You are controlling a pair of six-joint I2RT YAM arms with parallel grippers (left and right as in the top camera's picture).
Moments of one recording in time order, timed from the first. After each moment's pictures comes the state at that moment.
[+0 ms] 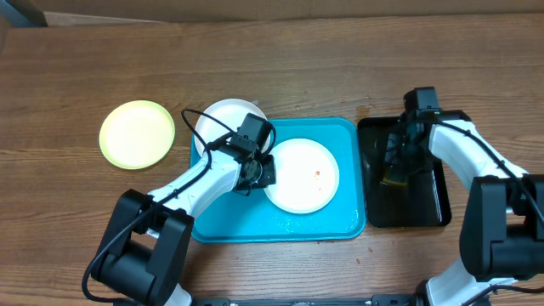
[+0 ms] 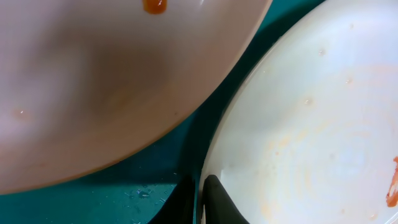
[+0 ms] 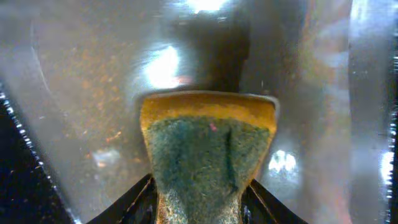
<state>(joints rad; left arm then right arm) -0.46 1.76 0.99 -0.55 0.10 -0.55 0.05 1.81 1.11 -0.77 -0.02 0.27</state>
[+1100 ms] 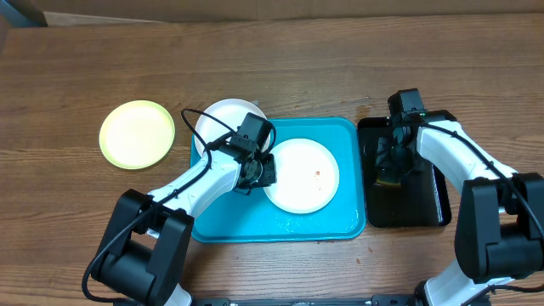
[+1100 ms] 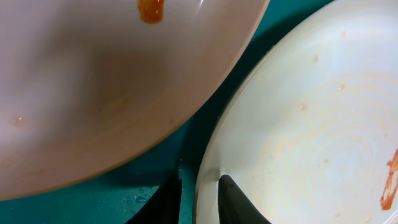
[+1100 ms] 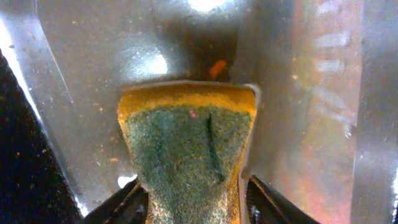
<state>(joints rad) -0.46 1.76 0.99 -0.54 0.10 -0.55 0.11 1.81 1.11 -0.79 0.05 0.27</state>
